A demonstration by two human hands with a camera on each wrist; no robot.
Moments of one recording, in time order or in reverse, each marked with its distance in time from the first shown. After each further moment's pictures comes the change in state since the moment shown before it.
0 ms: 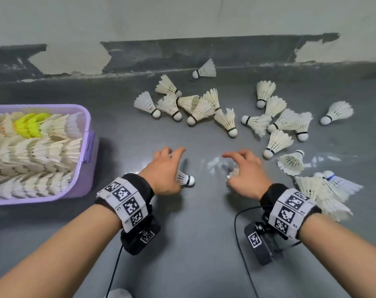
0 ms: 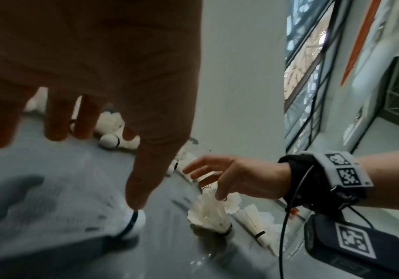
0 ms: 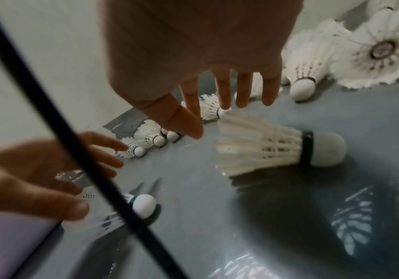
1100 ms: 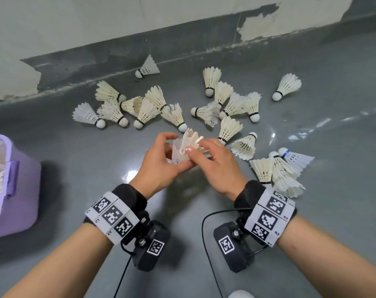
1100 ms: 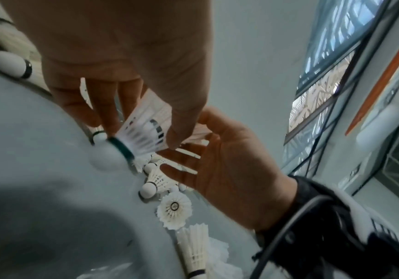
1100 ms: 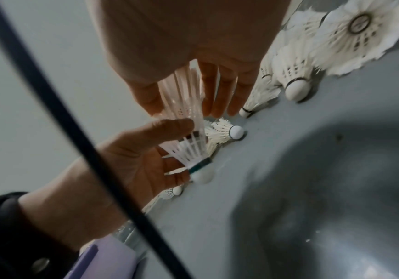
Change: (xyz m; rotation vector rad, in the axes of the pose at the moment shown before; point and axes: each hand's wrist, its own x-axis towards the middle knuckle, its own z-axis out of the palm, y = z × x) left_hand 0.034 0.125 0.012 -0.700 0.300 0.049; right_hand -0.023 0.037 -0.036 0.598 0.276 -0.185
